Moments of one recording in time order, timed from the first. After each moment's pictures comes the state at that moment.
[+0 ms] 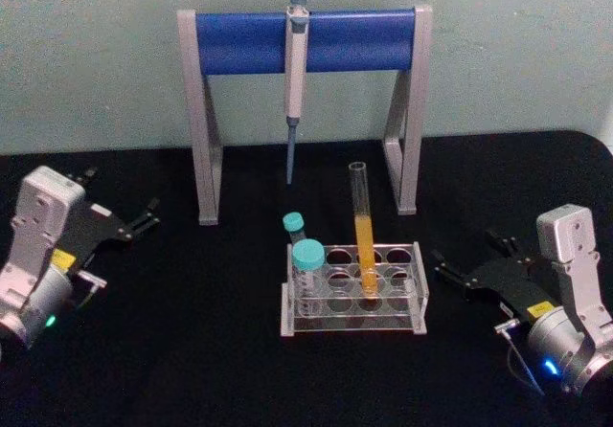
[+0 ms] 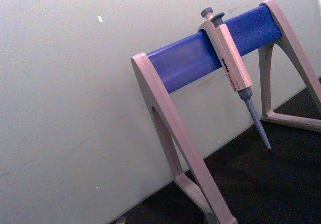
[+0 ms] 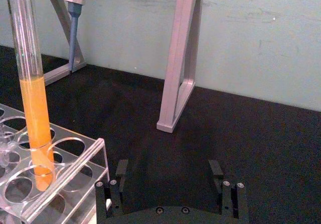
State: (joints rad) left arm -0.20 0.60 0.45 -1.41 -0.25 -0.12 0.03; right arm 0.02 0.35 -0.21 -1.44 0.23 -0.01 0.20
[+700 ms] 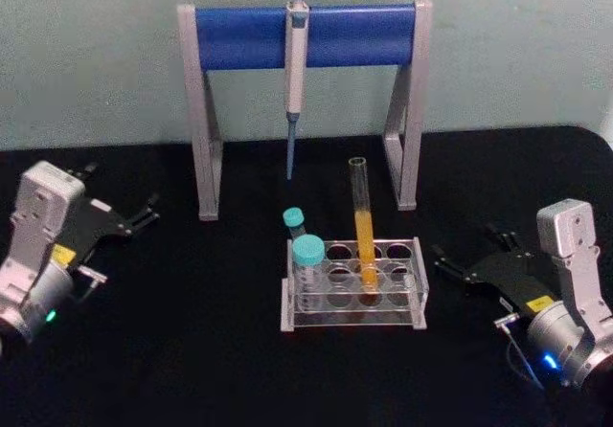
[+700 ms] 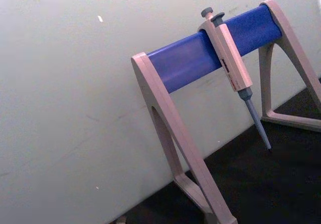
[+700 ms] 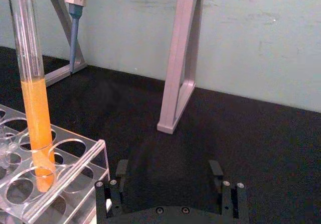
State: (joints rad) left arm -0.20 0.60 0.45 -1.41 -0.25 -0.12 0.03; right arm 0.02 0.35 -0.21 -1.44 0.23 -0.02 0.20
